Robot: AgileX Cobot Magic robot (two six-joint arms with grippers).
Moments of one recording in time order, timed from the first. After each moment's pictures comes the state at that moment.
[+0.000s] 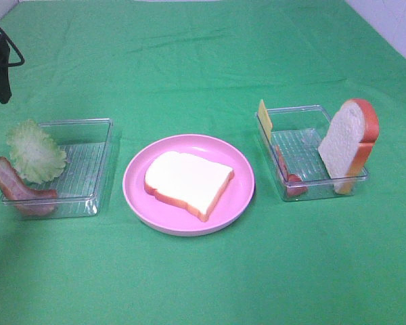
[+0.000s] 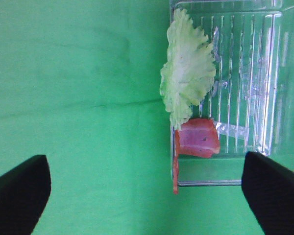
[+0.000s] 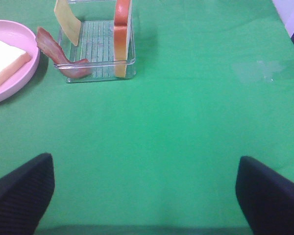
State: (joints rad) left arm -0.02 1.88 -1.62 0.00 1.22 -0.09; right arm 0.05 0.00 -0.46 -0.07 1.11 0.06
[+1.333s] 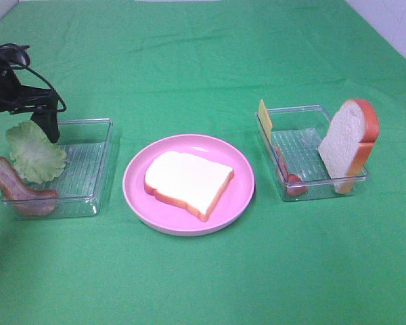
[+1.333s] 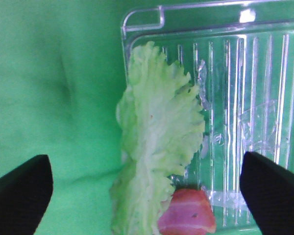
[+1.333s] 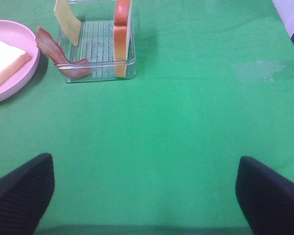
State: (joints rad) left arm -0.02 2.13 -1.61 -0.12 1.01 0.01; right arm 0.05 0.00 -0.46 -0.07 1.11 0.06
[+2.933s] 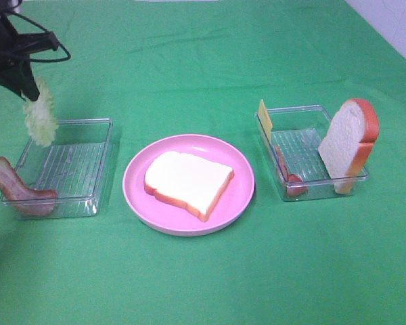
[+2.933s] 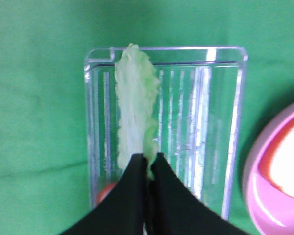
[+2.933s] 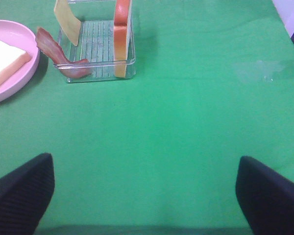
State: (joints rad) left arm -0.03 2.10 -1.84 -0.25 1.19 -0.06; right arm 0.05 0.00 -0.46 -0.07 1.11 0.06
